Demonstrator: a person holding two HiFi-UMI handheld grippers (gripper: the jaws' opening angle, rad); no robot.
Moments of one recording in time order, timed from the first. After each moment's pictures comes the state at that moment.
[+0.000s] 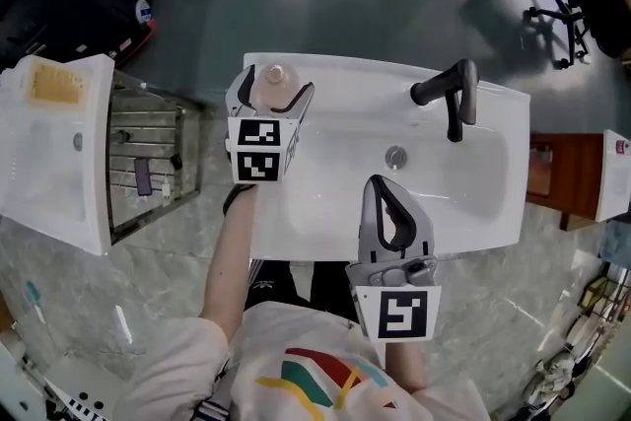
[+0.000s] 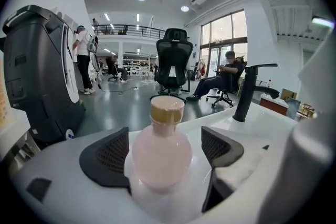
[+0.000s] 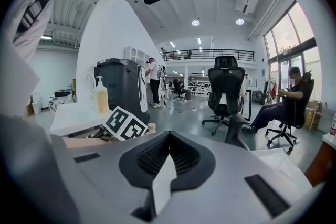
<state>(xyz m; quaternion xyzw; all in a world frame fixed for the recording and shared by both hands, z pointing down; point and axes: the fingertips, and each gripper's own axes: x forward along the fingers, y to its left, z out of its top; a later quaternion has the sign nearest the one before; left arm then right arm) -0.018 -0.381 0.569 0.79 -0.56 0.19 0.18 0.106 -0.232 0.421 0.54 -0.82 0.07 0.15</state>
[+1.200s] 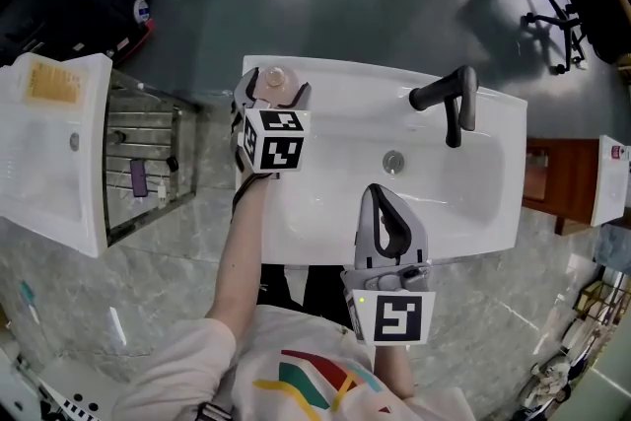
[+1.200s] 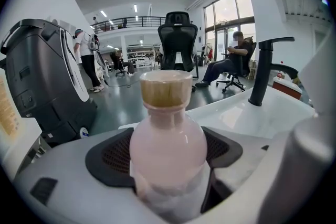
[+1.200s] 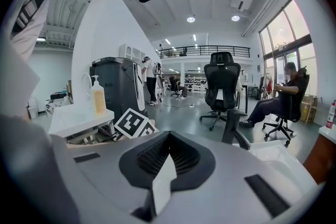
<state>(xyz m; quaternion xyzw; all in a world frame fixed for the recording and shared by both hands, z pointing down) -0.022 -0.393 0.600 0.74 -0.59 0.27 0.17 0.110 -0.222 0.437 0.55 -0.81 0.10 0.17</state>
